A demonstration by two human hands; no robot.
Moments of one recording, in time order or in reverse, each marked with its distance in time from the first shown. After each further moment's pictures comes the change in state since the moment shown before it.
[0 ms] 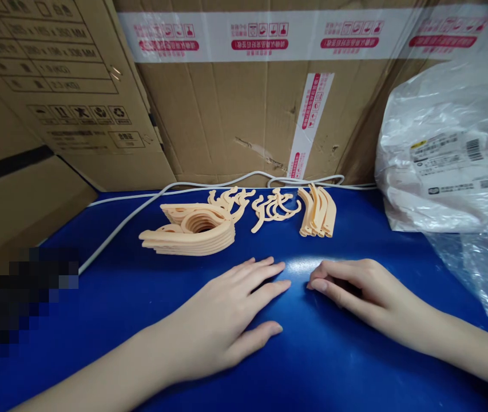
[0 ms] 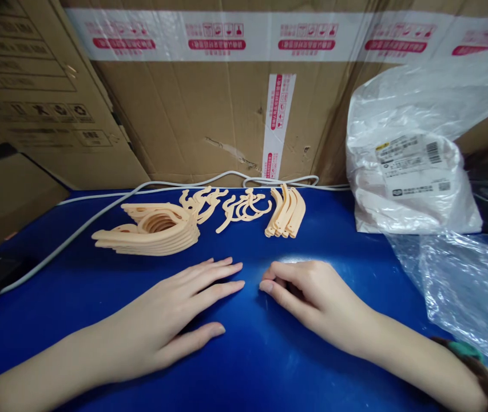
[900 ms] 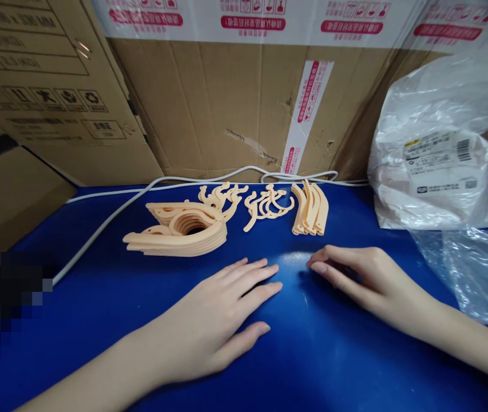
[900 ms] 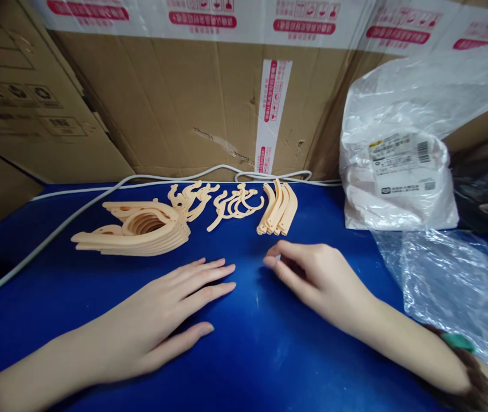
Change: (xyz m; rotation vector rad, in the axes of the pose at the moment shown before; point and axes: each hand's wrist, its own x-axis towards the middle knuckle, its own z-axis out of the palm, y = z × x) left_hand 0.001 -0.006 -0.002 0.020 -0.037 0.054; right_hand 0.002 0.000 -0.020 -0.109 0.060 0.091
